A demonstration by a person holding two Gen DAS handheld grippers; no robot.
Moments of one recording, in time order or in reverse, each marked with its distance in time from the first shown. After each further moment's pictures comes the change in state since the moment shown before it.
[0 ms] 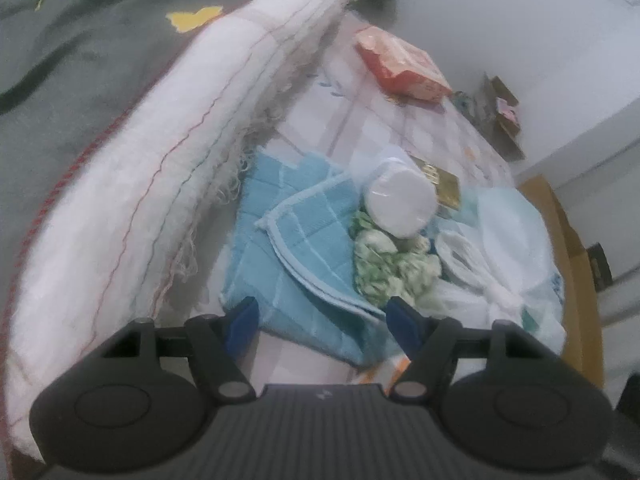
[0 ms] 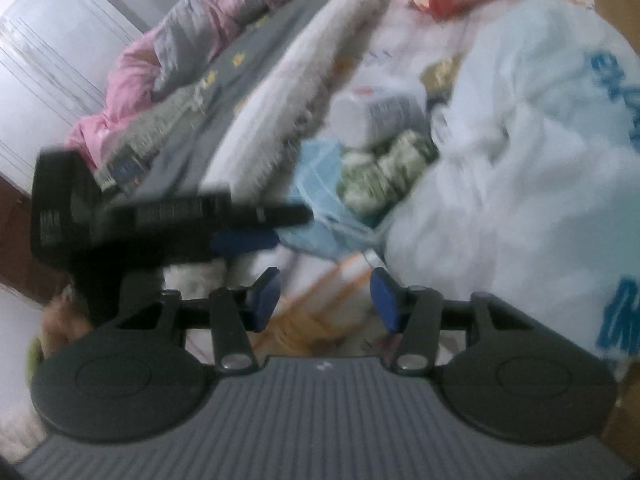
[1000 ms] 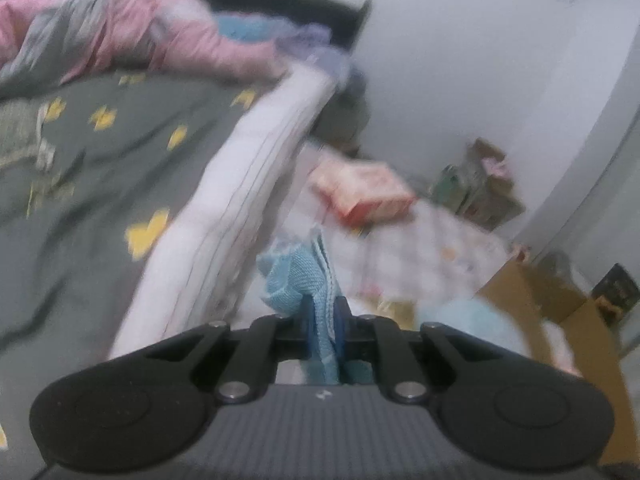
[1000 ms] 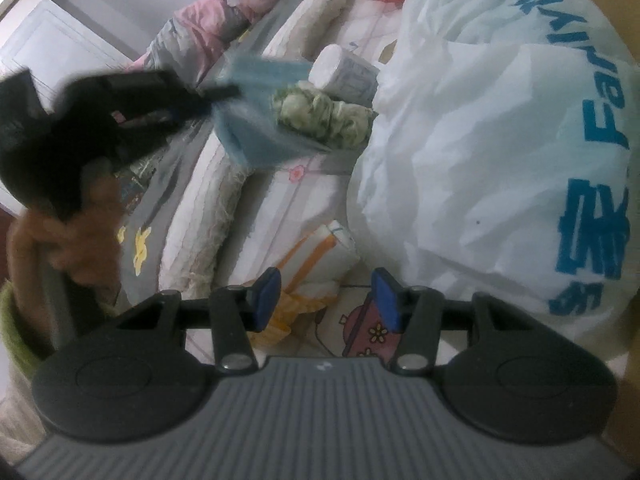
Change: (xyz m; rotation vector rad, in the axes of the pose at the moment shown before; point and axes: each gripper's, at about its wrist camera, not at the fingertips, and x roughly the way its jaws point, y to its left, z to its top) left arm -0.064 -0.085 0.038 0.222 -0.367 0.086; right arm -0.009 -0.032 -0.024 0.101 -0.049 0.057
